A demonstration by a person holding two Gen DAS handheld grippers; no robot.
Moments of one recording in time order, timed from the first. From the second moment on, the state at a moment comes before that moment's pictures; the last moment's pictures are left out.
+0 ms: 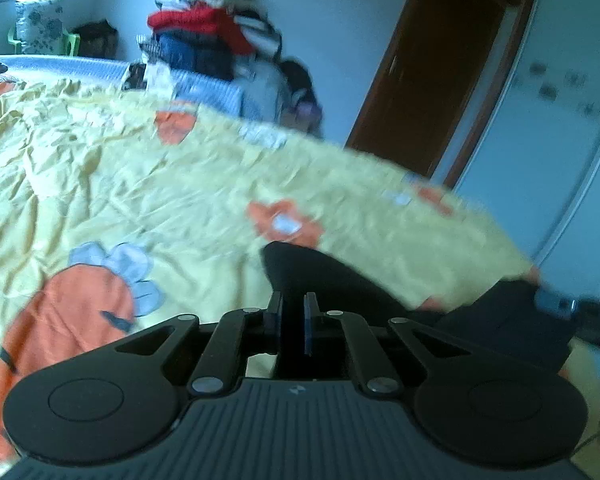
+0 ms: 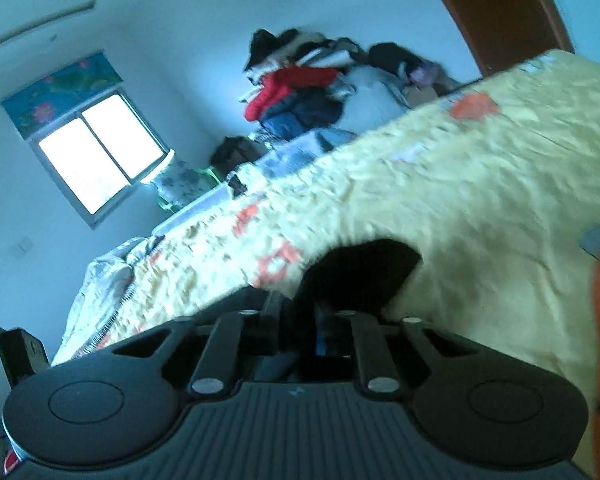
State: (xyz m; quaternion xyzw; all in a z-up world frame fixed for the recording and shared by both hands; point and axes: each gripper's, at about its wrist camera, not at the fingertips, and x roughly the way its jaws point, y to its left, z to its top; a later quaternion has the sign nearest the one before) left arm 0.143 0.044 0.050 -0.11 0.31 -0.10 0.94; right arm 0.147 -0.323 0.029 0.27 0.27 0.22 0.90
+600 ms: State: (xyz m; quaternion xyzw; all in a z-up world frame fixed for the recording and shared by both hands) left arm 0.102 0.018 0.041 0.01 0.32 -0.10 0.94; right arm 0.126 -0.298 -0.009 0.14 0.34 0.03 0.93
